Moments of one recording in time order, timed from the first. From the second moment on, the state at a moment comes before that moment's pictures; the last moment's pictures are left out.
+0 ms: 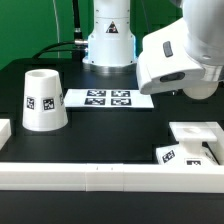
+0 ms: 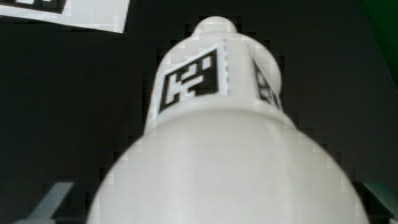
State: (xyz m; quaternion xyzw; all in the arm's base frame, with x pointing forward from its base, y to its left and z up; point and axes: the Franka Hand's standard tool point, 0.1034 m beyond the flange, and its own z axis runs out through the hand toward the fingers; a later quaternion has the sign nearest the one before) arm 0.539 0.116 0.086 -0.91 -0.03 0.39 0.10
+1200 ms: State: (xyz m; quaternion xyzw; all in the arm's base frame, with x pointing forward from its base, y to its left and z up) arm 0.614 0.077 0.140 -1.00 -0.04 0.02 0.09
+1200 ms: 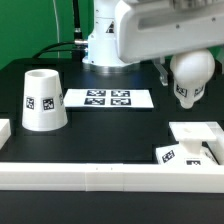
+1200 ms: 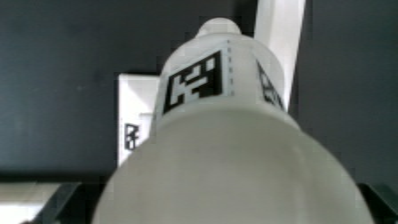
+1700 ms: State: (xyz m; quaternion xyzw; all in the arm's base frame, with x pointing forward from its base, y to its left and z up) arm 0.631 0.071 0.150 -0.99 -0.03 -0.13 0.06
